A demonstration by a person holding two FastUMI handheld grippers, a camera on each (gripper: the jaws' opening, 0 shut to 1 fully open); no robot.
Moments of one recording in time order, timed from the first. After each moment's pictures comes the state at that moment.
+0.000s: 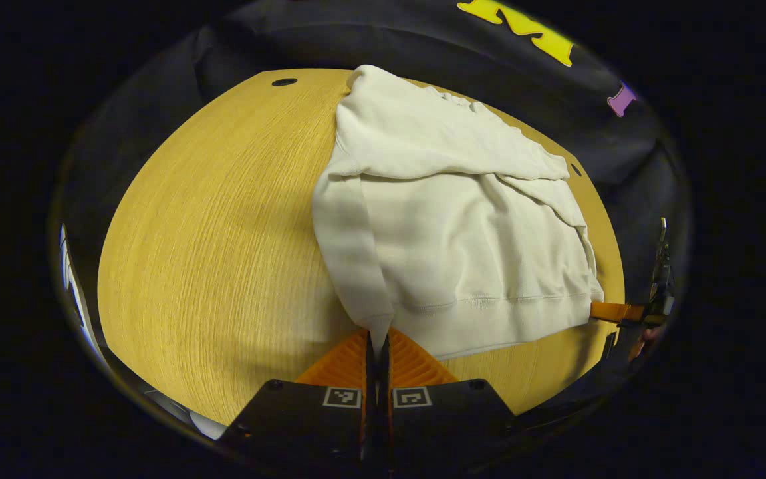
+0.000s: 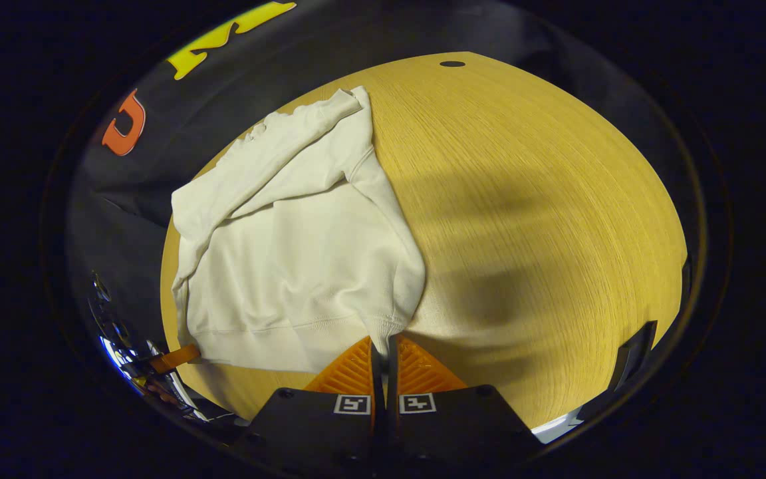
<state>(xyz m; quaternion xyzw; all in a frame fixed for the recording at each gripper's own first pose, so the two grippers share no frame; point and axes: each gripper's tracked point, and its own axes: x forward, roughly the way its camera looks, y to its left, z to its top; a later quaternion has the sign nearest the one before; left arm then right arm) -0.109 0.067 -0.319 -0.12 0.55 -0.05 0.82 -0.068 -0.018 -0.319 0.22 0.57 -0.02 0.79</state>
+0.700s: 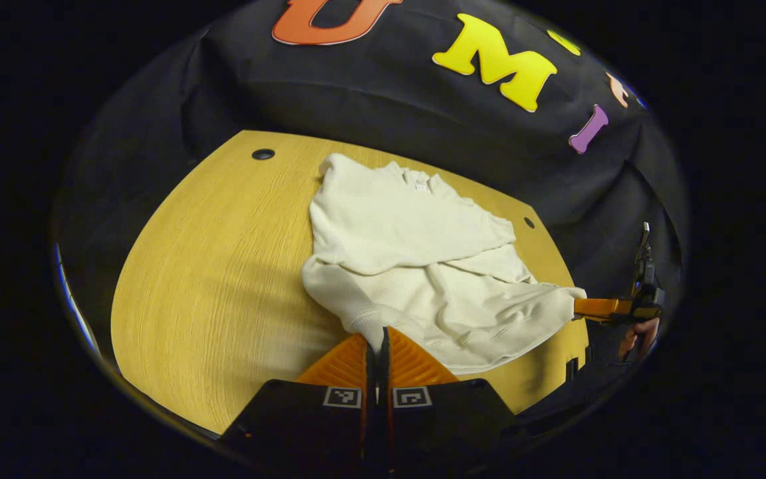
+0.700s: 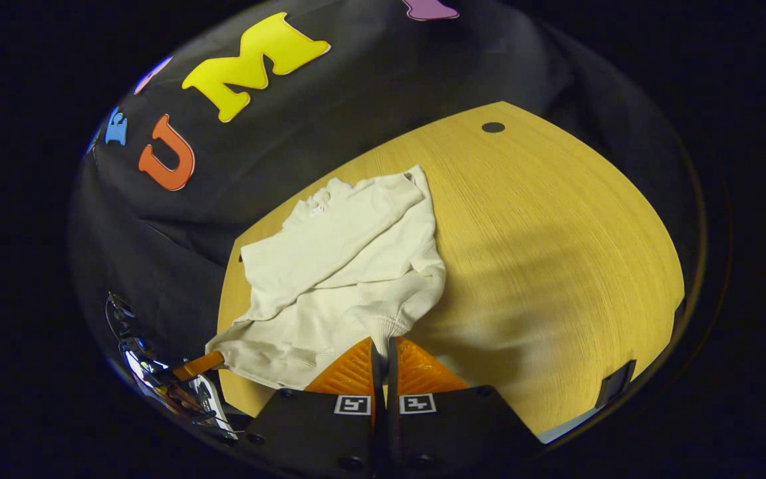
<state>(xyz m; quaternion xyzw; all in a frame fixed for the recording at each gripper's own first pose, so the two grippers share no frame) -0.026 0.061 -0.203 -0.14 0.41 -0.10 0.89 0.012 -0.007 -0.194 0.26 0.46 0.04 0.85</state>
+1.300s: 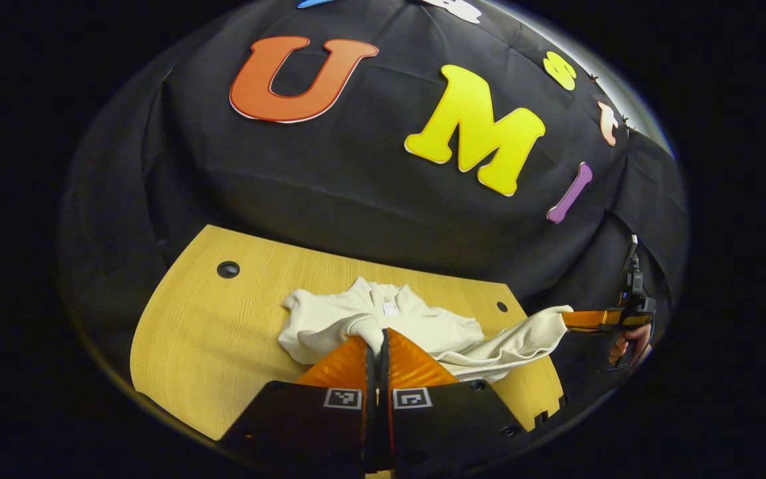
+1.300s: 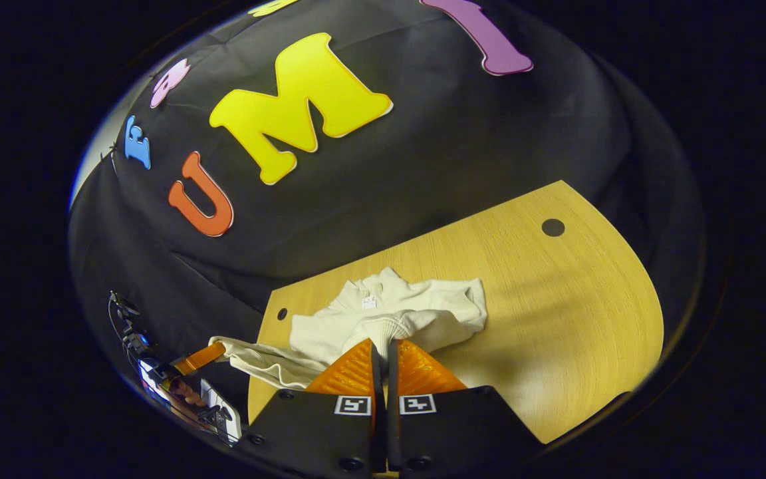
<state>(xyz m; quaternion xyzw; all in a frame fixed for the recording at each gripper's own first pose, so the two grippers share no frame) 0.138 0.061 -0.086 -0.16 0.30 -0.13 0.93 0.175 0.001 -0.069 0.26 0.39 0.09 0.88</state>
